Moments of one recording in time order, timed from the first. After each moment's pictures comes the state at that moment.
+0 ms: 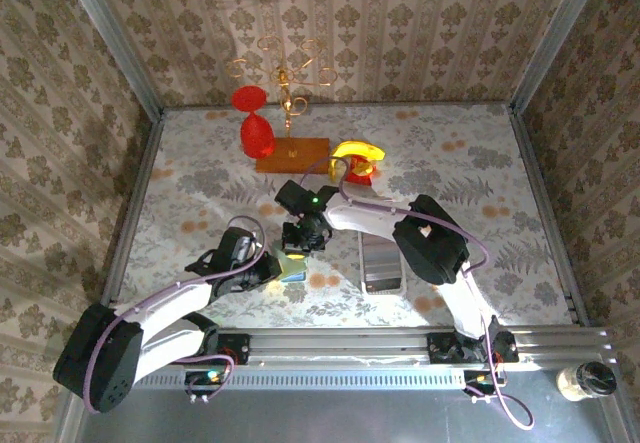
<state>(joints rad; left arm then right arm) -0.55 1.05 0.27 -0.16 0.31 -0.85 0.90 2.16 1.62 -0.73 -0.30 0.91</state>
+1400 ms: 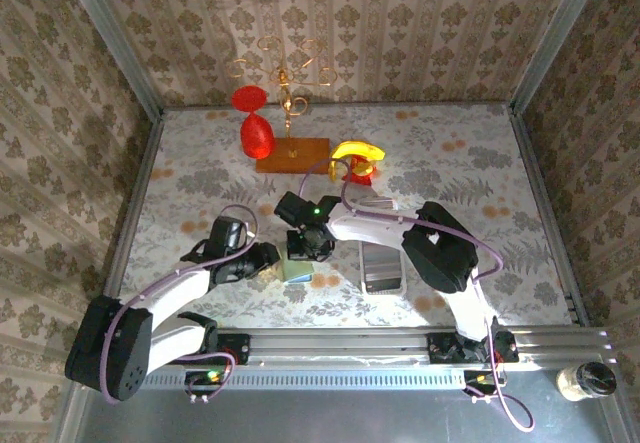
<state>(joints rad) -0.40 1.12 0.34 -0.16 0.41 -0.79 0.94 2.04 1.50 -0.72 -0.10 0.90</state>
